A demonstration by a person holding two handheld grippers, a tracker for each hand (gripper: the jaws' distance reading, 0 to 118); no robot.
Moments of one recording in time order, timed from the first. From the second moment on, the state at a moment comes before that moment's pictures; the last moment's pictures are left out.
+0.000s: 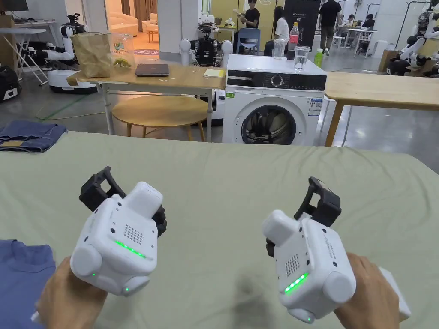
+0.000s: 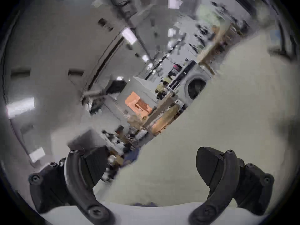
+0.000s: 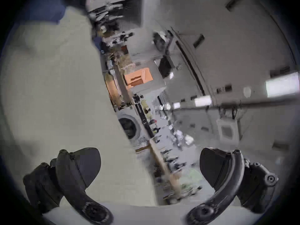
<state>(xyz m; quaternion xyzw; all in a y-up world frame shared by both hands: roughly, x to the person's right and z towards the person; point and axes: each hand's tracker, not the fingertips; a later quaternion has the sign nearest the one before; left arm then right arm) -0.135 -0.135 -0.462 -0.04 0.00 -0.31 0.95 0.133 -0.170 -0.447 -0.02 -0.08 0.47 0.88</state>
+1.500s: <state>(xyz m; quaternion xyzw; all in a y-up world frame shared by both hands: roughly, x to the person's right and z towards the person) -0.158 -0.126 -0.440 -0.05 -0.04 -0.04 1.00 0.150 -0.131 -0.423 -0.04 -0.12 0.01 0.99</state>
